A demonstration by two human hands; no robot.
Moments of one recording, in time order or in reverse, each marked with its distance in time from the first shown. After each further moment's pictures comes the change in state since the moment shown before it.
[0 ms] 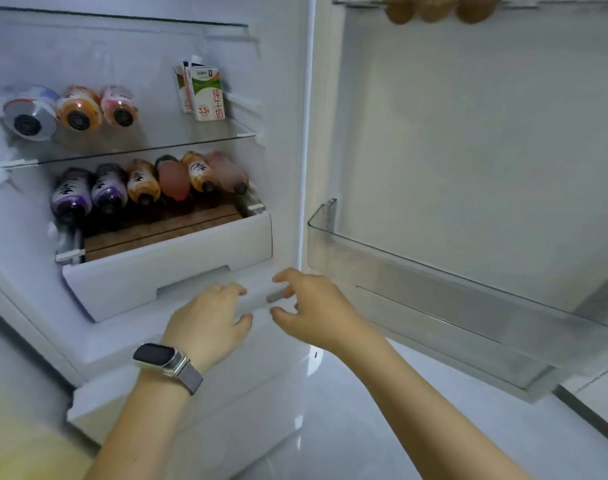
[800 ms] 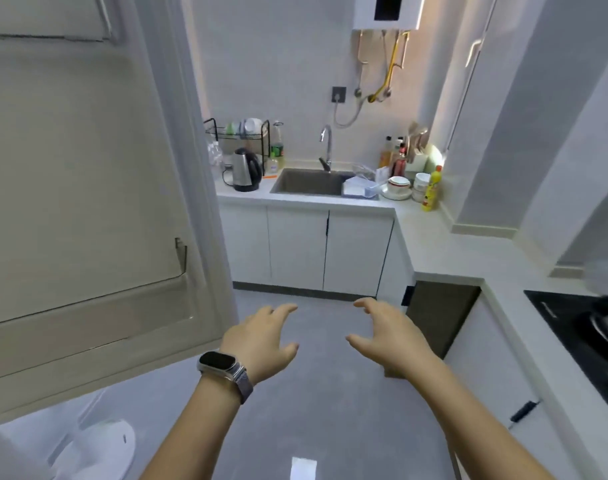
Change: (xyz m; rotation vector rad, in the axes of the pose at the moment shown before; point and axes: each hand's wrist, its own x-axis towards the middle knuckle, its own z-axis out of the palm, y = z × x) left_hand -0.116 0.414 0.116 -0.011 -0.326 1.062; right_hand -0.431 0.243 -0.127 -0.177 0.538 1.038
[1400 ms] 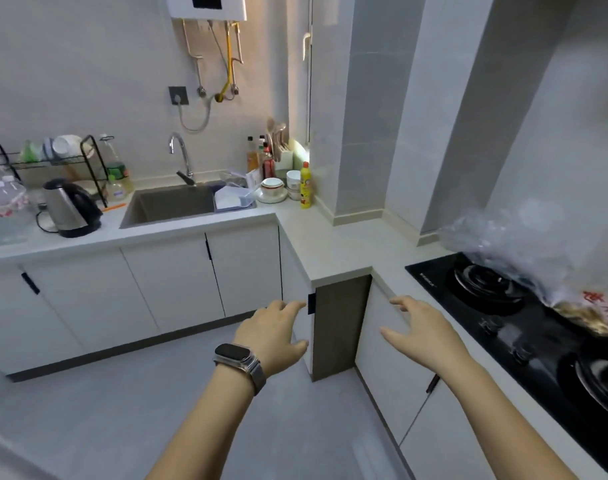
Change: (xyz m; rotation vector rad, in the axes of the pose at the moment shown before) left_hand 0.216 0.144 0.036 0.008 -0.118 0.505; right_hand 0.023 0.179 -0.079 0.086 0.293 0.568
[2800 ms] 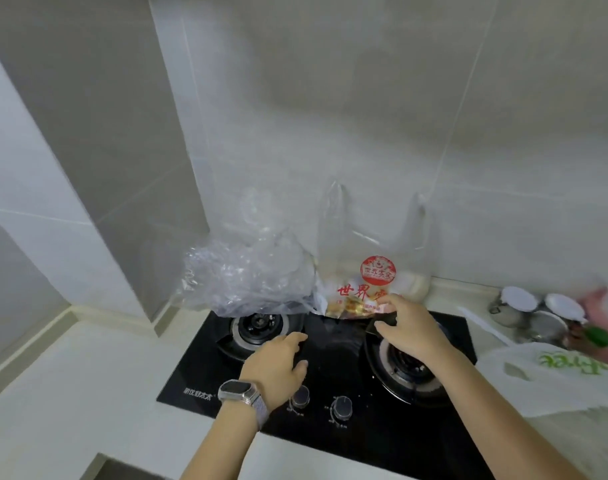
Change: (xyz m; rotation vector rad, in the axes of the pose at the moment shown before) left_hand 0.424 0.386 0.167 -0.179 -0.422 0.882; right_hand 0.142 0.380 -0.175 0.061 0.385 0.840
